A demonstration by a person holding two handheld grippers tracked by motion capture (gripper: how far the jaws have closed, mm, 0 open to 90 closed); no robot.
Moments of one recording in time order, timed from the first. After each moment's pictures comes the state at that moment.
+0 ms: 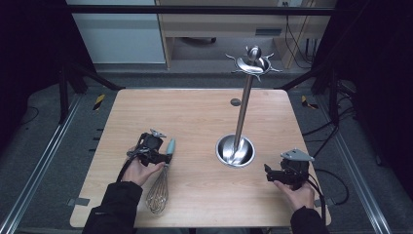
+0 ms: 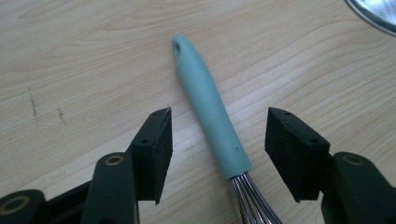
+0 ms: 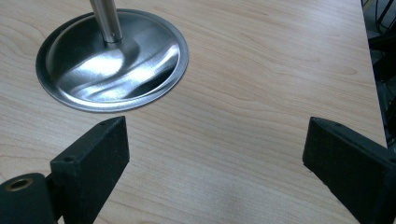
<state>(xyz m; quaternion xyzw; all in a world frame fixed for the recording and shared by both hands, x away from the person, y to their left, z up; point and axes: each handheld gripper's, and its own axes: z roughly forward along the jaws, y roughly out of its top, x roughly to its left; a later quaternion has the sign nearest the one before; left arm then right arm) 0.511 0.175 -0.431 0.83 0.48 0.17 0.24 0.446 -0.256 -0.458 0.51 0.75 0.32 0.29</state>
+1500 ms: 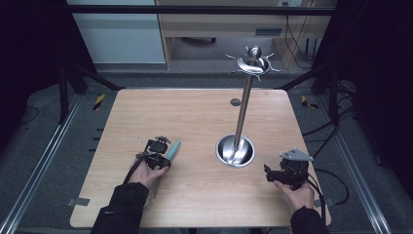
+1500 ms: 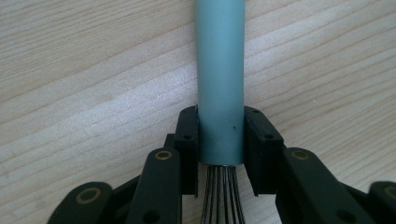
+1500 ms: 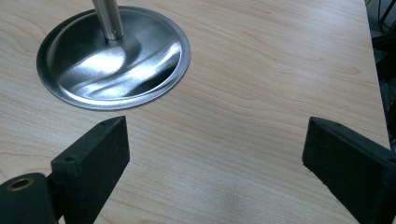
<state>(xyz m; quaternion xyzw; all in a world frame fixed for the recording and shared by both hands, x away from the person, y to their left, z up) 0.522 0.166 -0.466 0.82 0.54 0.09 0.15 0.447 -0.256 -0.459 0.50 0.75 0.32 0.29</state>
